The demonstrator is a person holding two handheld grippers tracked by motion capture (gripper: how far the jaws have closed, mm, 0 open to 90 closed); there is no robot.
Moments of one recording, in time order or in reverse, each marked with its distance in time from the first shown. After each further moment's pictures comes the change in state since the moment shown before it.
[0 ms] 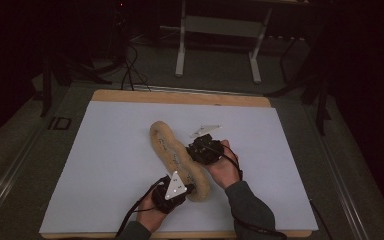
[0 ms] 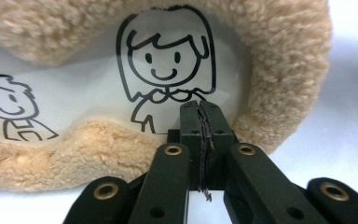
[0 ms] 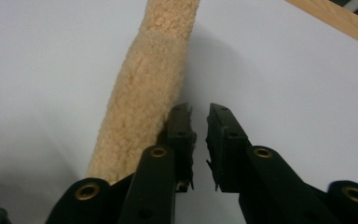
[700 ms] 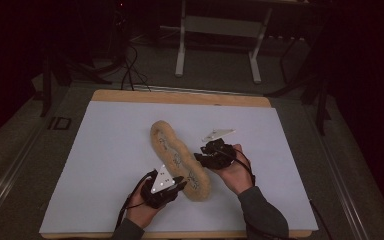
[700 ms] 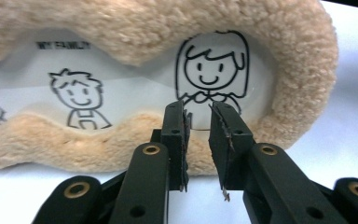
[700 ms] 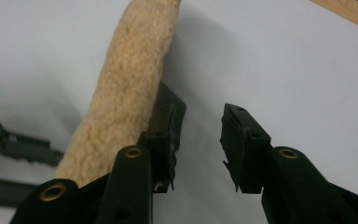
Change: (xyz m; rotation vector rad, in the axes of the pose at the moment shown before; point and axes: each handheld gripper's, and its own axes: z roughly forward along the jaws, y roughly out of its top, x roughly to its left) left arm 0.023 0.001 -0.025 -0.033 0.032 -0.067; right arm -0.012 -0.021 -0.023 0.018 0.009 0.018
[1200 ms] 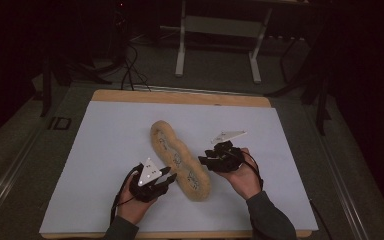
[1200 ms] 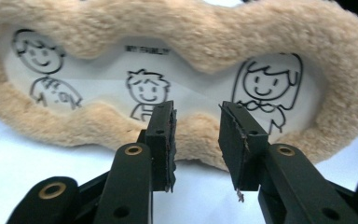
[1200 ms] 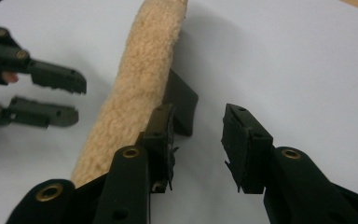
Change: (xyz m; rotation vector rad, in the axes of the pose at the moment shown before) left arm 0.023 0.001 -0.021 -0.022 0.101 -0.101; right arm -0.005 -0.010 -0.020 -0.021 0.082 0.059
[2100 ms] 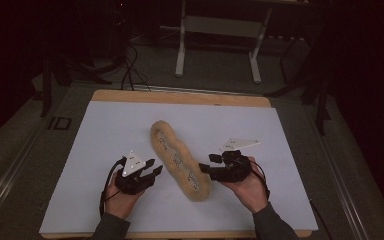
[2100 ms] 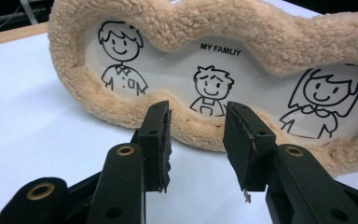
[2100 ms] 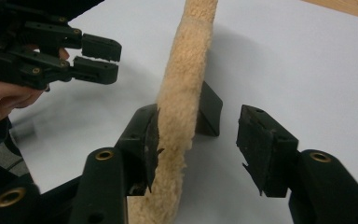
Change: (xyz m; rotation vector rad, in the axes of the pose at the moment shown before) left arm 0.029 -0.001 -0.017 0.005 0.076 -0.068; right arm 0.017 -0.015 -0.028 -0.096 0.052 0.037
